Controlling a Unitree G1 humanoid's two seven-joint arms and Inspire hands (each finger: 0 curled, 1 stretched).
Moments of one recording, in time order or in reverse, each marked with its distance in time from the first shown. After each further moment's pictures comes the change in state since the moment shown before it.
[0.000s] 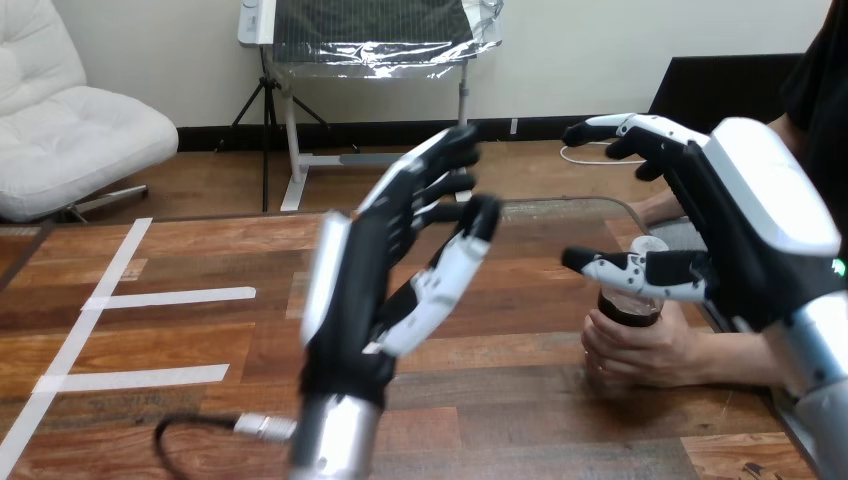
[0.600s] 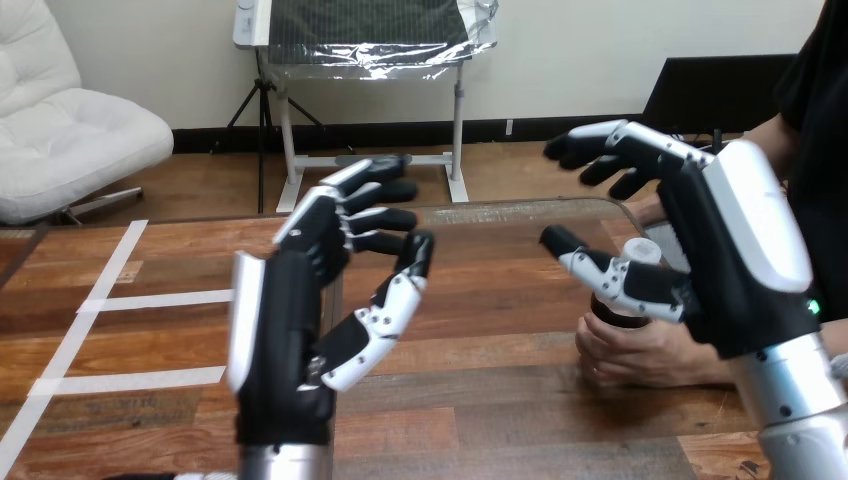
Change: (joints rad) left arm 0.114 0.061 0.034 -0.043 -0.011 -0.134 0.088; right arm 0.039 0.101 0.036 0.078 0.014 -0.153 -0.110
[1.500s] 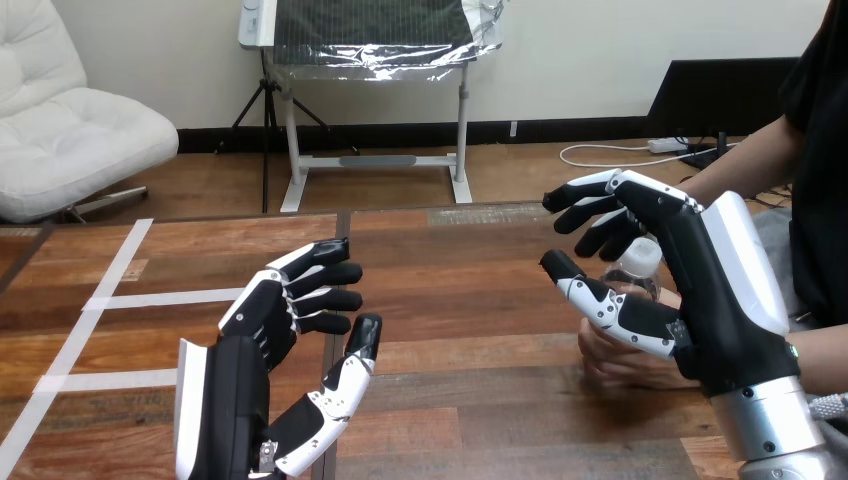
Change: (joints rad) left arm 0.206 0.075 0.006 -0.037 -0.005 -0.040 0.053; right arm 0.071 0.090 0.003 0.059 0.064 -0.046 -0.012
